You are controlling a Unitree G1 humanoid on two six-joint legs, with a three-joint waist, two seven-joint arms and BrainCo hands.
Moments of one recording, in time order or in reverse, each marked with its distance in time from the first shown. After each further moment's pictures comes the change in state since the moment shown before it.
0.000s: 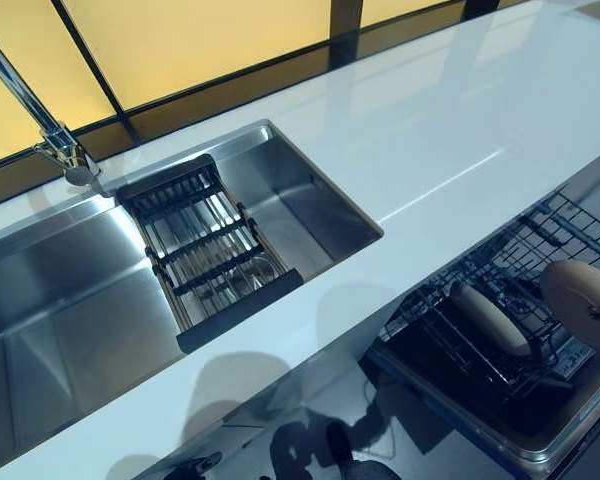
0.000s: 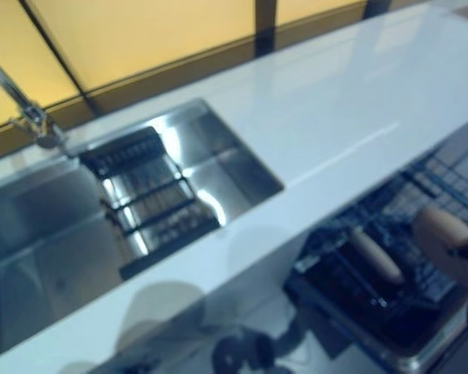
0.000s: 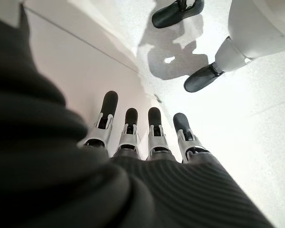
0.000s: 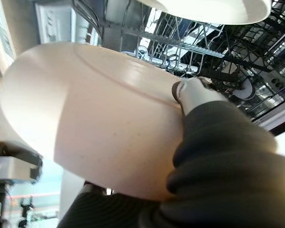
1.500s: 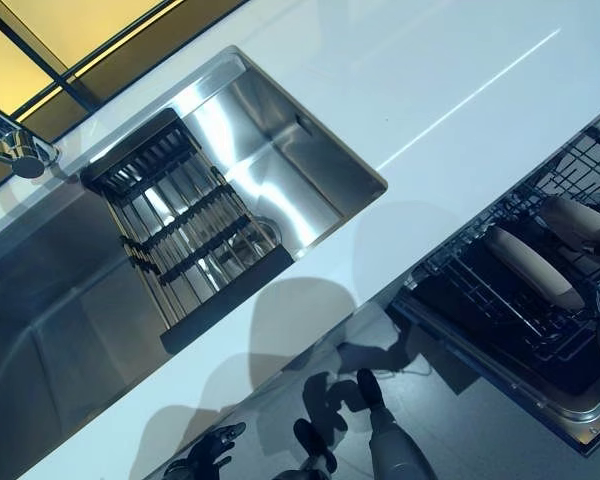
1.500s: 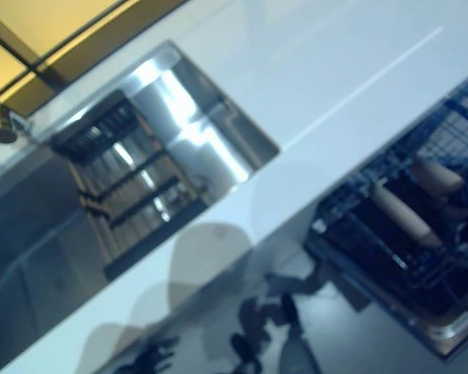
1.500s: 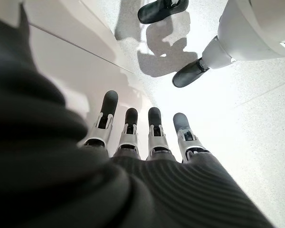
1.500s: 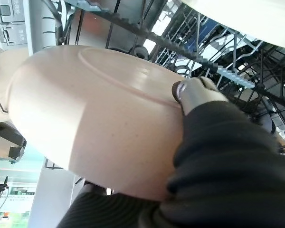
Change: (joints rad) left arm -0.047 -0.050 -0.048 -0.081 -0.083 0.007 0.005; right arm -0.367 -0.013 0.257 0.133 -0.235 0.039 -0.181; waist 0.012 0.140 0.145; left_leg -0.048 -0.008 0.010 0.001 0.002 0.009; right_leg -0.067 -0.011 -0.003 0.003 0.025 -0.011
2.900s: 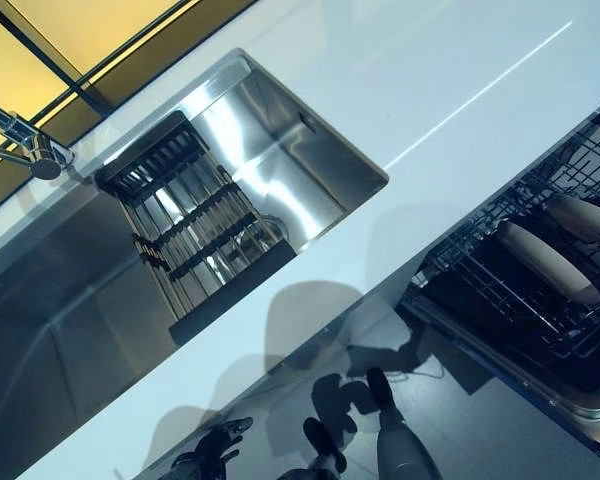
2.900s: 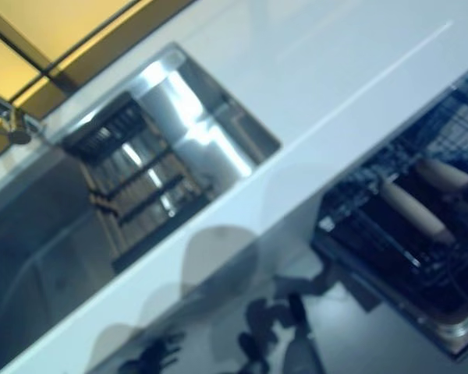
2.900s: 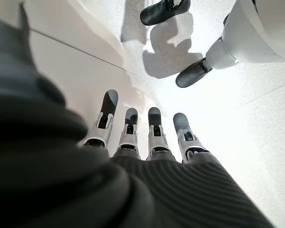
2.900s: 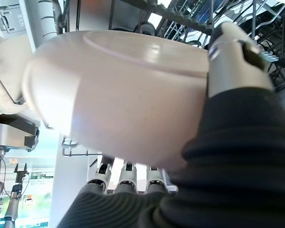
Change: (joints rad) left arm -0.001 -0.007 -0.028 -0.039 -0.011 0.018 -0.004; right arm -0.023 -0.003 -0.055 0.078 0.000 -0.020 -0.085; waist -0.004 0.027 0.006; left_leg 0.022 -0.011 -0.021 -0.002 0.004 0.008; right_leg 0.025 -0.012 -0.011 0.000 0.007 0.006
